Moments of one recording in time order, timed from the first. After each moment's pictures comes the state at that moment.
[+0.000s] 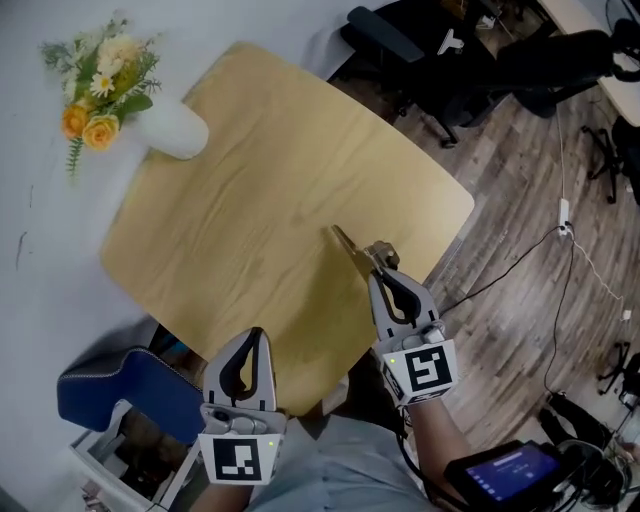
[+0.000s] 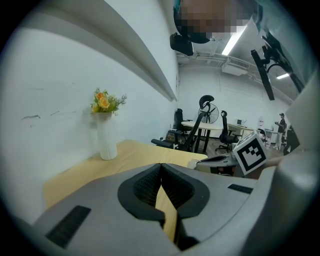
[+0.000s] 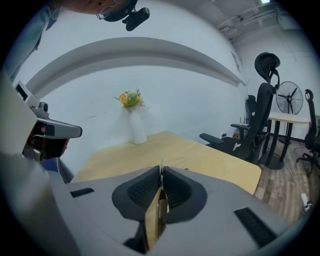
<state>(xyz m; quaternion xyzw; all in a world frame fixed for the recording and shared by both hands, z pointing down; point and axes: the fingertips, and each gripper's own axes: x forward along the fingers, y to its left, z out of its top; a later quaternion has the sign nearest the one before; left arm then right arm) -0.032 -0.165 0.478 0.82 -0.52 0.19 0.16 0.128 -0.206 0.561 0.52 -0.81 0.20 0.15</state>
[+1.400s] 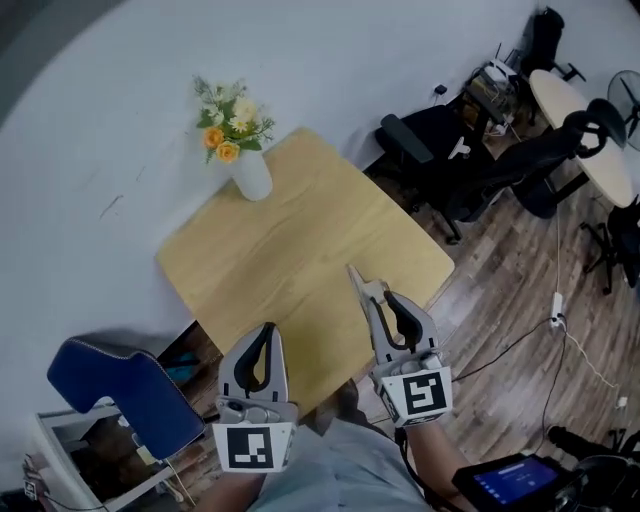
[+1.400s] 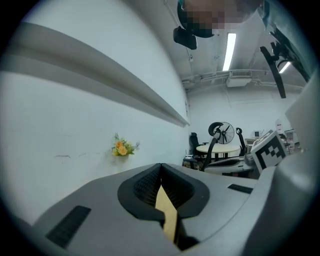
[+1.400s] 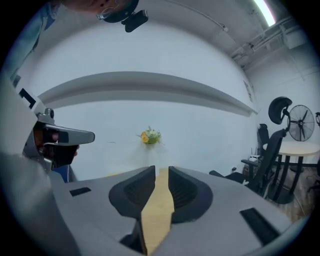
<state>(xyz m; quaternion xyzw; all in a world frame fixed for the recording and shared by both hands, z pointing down) -0.034 -0.107 0.329 0.79 -0.61 0.07 0.05 0.110 -0.156 0.387 0.50 -0.86 0.08 0.08</state>
